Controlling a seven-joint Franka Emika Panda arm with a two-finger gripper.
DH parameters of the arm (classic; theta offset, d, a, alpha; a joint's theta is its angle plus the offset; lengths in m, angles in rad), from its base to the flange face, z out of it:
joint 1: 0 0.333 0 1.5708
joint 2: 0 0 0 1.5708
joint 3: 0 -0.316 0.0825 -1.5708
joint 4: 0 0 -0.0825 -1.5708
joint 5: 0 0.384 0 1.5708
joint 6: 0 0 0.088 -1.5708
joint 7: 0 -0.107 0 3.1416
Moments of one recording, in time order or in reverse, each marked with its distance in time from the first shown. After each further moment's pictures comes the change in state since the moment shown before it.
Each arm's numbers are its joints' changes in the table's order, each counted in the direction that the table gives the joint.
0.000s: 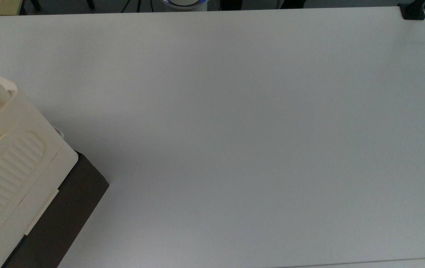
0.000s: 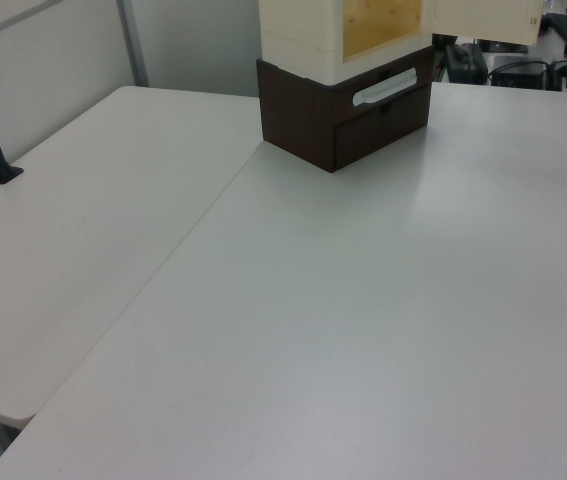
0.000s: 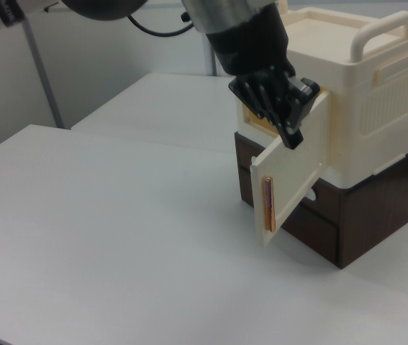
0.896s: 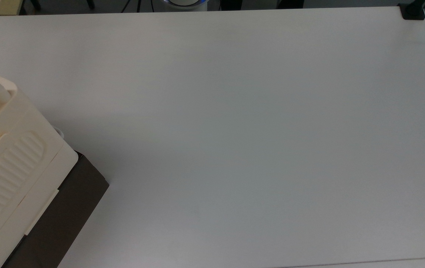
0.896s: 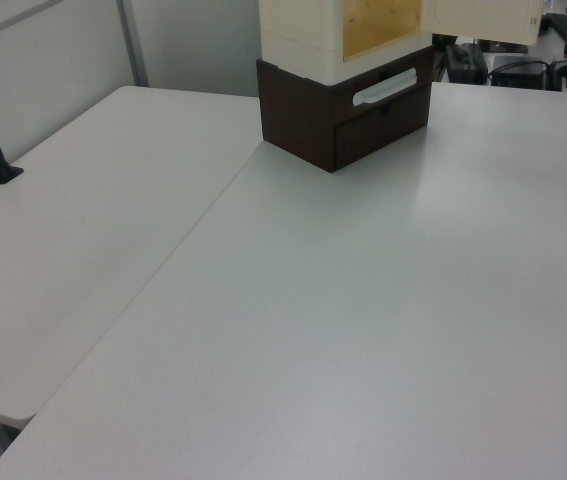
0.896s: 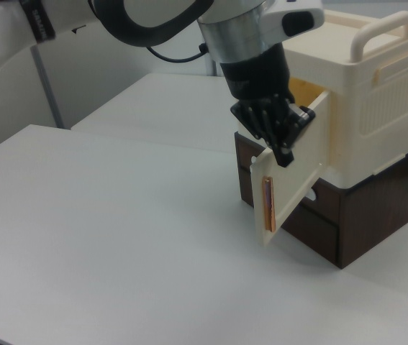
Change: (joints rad) arm 0.053 -0.057 -0.010 -0.043 0.008 0.000 0.007
